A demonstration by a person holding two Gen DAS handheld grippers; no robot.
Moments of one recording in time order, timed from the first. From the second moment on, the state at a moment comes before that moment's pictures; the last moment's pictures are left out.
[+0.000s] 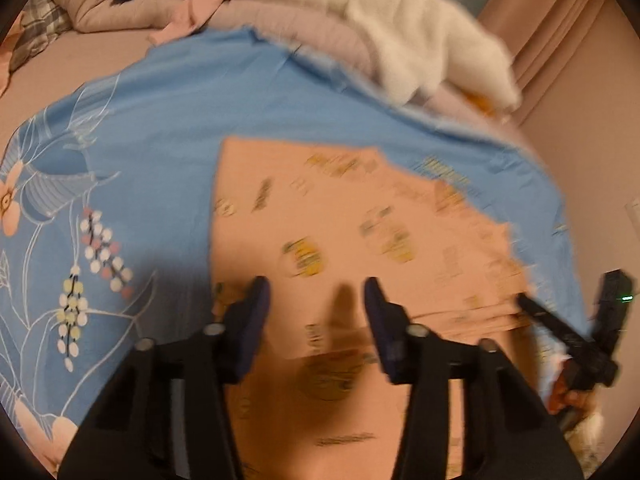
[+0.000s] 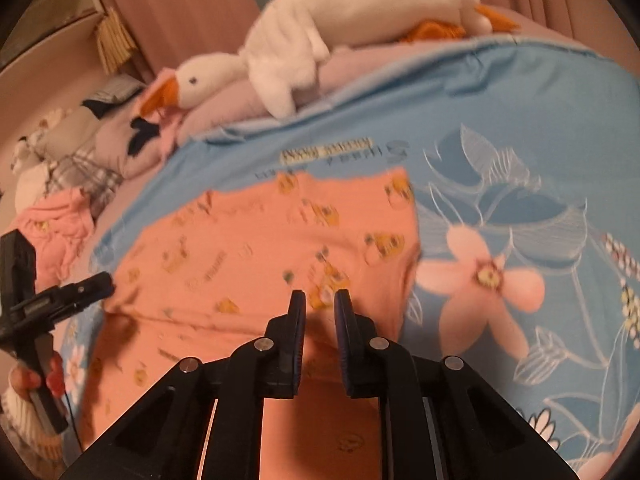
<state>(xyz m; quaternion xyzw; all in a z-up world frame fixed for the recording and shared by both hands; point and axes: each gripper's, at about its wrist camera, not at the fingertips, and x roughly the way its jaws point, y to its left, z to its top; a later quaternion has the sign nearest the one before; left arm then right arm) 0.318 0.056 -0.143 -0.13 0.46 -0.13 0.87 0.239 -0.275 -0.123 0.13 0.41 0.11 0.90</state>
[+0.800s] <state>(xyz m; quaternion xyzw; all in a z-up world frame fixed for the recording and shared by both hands) 0.139 0.131 -0.149 -0.23 0.50 -0.14 0.83 0.073 -0.326 -0.130 0.26 0.46 0.09 0.84</state>
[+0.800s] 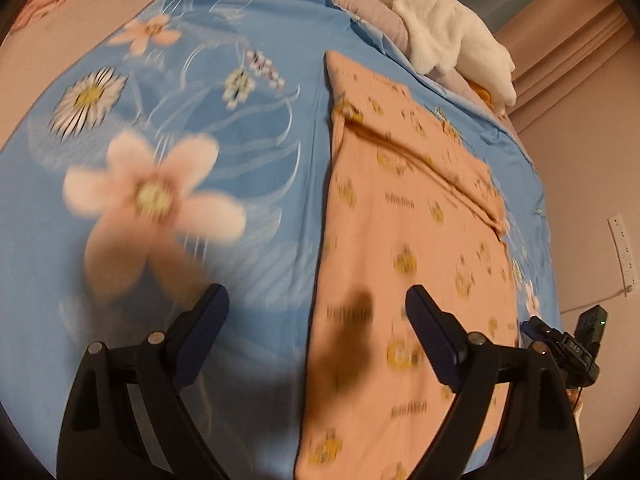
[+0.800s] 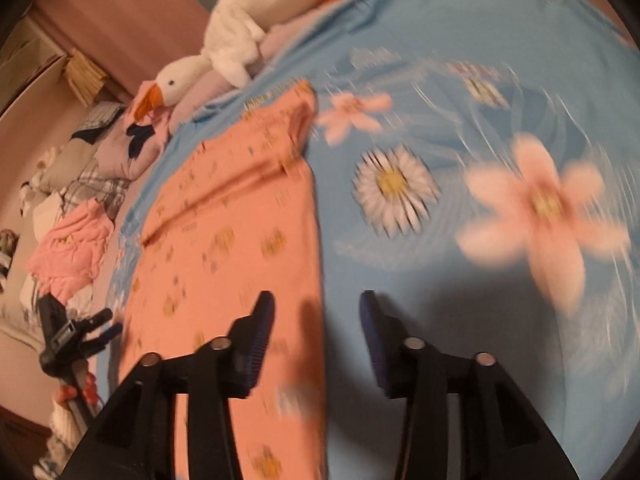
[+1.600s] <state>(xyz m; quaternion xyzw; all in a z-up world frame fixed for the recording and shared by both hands) 0.067 0.135 -0.159 -0.38 0.49 -0.23 0.75 0.022 -0.311 -0.165 0.37 0.49 0.22 0.76</state>
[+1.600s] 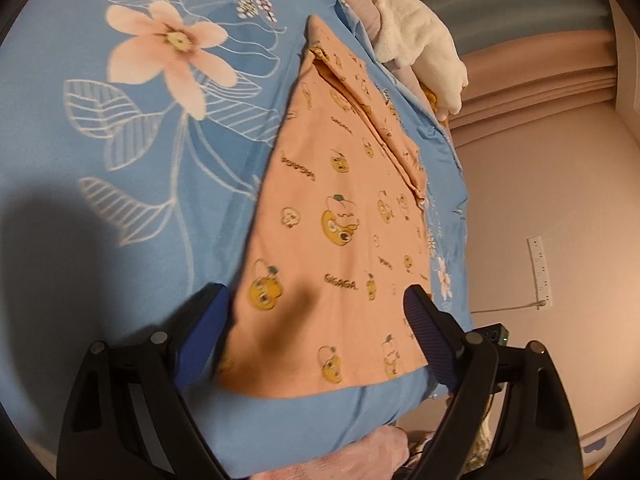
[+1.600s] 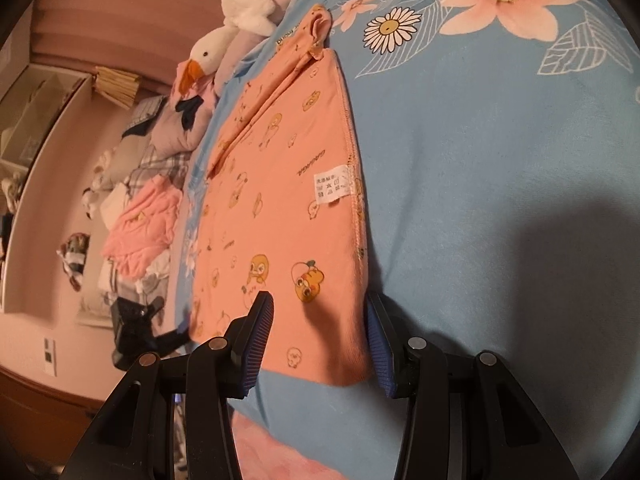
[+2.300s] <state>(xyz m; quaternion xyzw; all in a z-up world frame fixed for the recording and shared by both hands) 0.084 0.123 -0.178 -0.33 0.54 -0.23 0.74 0.043 -0.304 -0.164 0.32 0.50 0.24 0.76</state>
